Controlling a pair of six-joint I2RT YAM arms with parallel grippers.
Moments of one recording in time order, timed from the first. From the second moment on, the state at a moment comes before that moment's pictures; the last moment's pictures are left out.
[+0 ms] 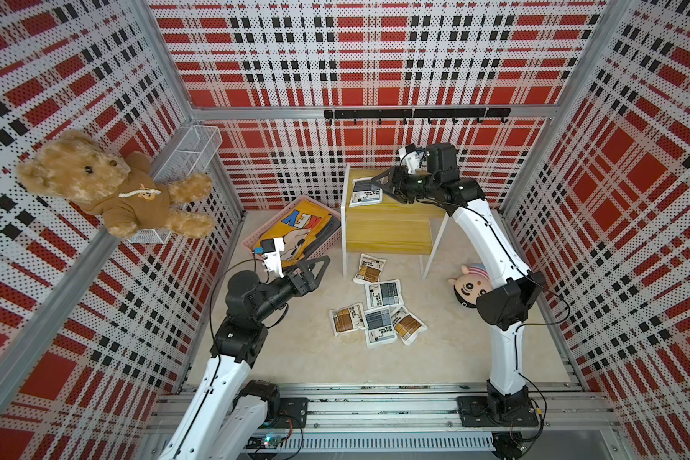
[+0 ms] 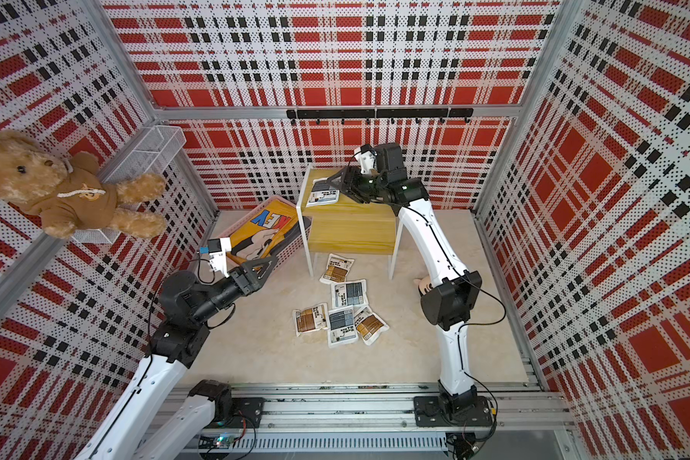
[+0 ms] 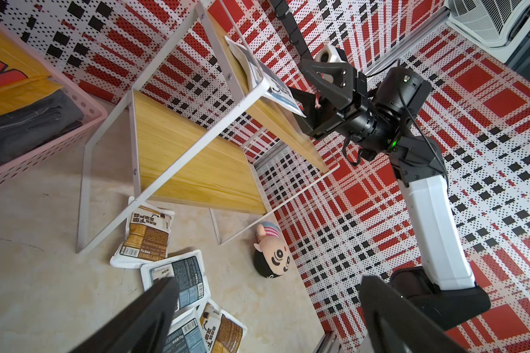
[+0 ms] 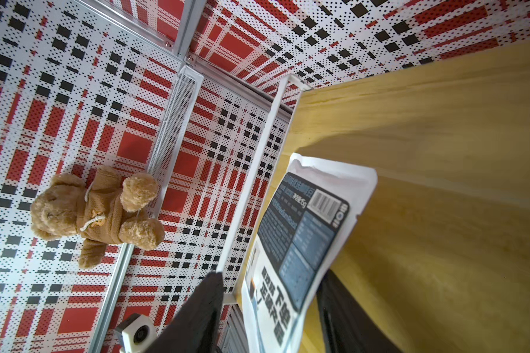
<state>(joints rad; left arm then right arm) -0.18 0.73 0.67 0.01 0.57 -0.83 0.39 2.12 2.44 -0.70 -0.65 0.75</state>
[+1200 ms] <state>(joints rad) -0.19 0.69 0.65 0.02 0.56 -0.83 0.59 1.82 2.24 -0.83 -0.44 0.56</state>
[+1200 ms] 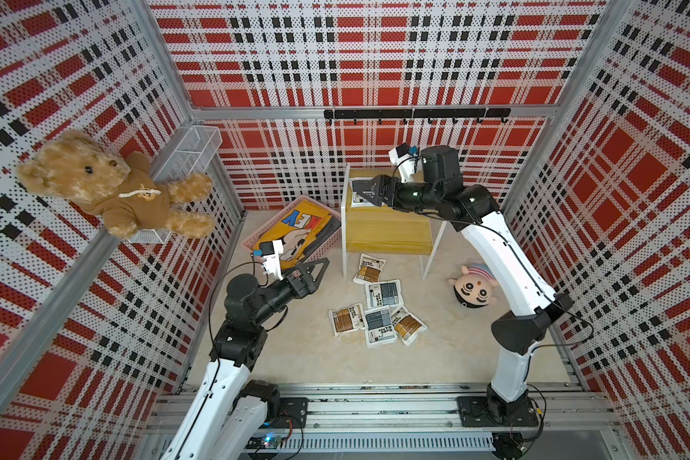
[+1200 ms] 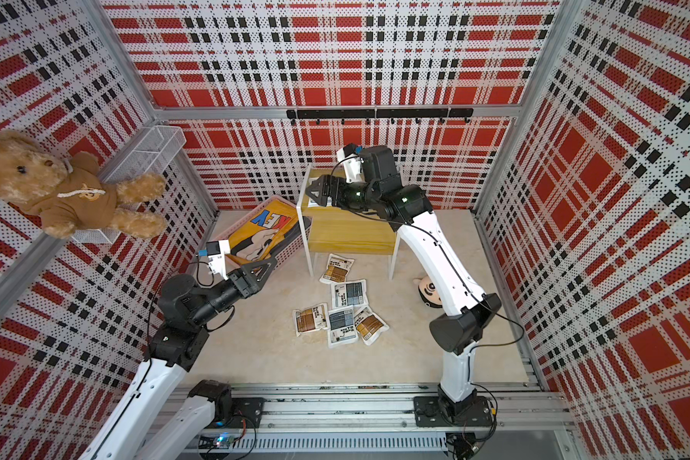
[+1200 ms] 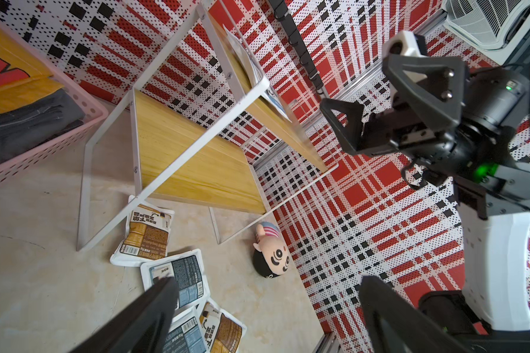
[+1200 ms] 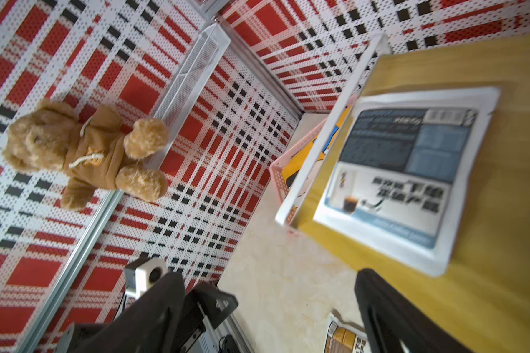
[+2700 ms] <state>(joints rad) -0.63 0.91 0.39 -0.07 0.29 -0.93 0.72 1.33 0.87 -0.63 -0.28 0.63</state>
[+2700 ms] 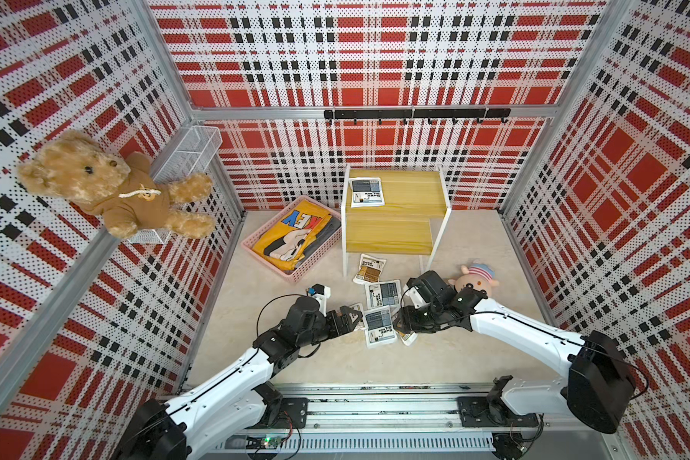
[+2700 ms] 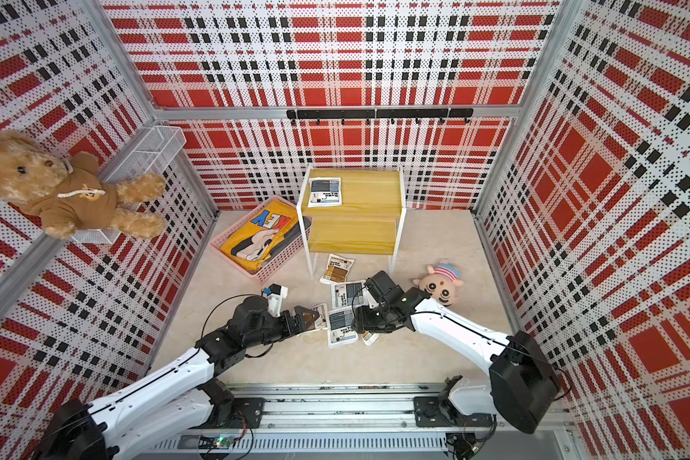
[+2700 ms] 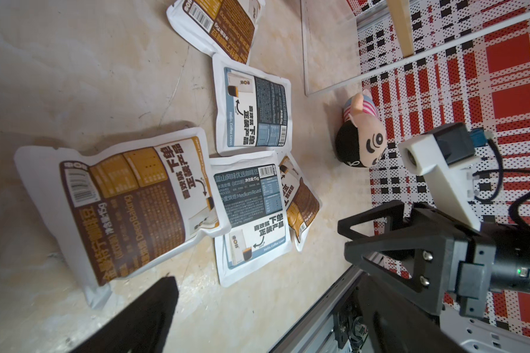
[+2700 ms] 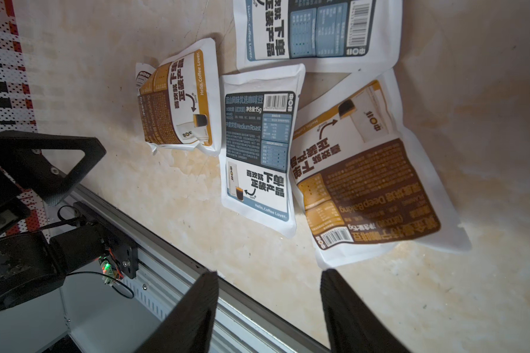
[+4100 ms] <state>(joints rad) -0.57 0.91 0.40 -0.07 0.31 -0.90 0.71 1.59 0.87 -0.53 -0.39 0.56</state>
